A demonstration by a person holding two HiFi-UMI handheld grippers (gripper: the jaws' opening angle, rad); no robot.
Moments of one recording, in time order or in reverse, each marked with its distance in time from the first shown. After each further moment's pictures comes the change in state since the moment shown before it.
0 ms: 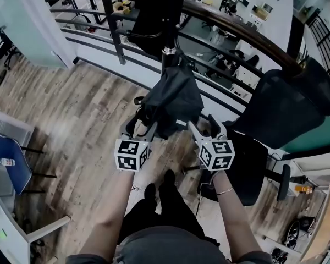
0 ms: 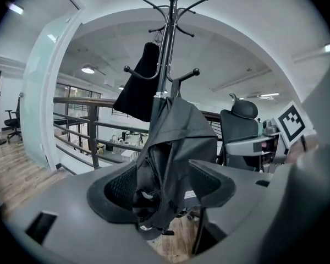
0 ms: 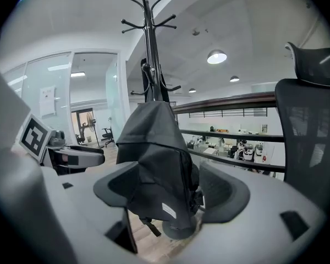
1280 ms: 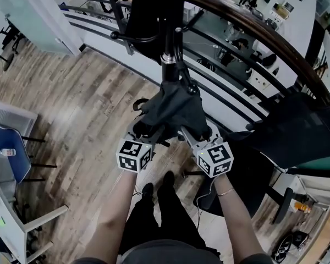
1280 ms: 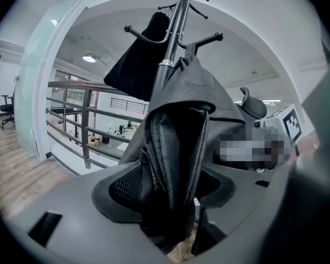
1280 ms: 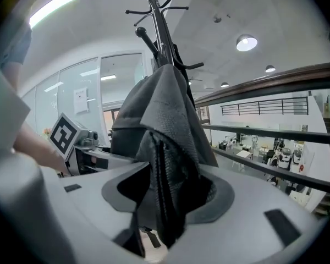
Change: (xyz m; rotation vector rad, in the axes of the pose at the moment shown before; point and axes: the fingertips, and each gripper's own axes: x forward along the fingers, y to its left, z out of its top) left arm 0.098 0.004 -0.025 -0.073 0.033 -0.038; right arm 0.088 0.003 -0.012 -0.118 0.014 0.358
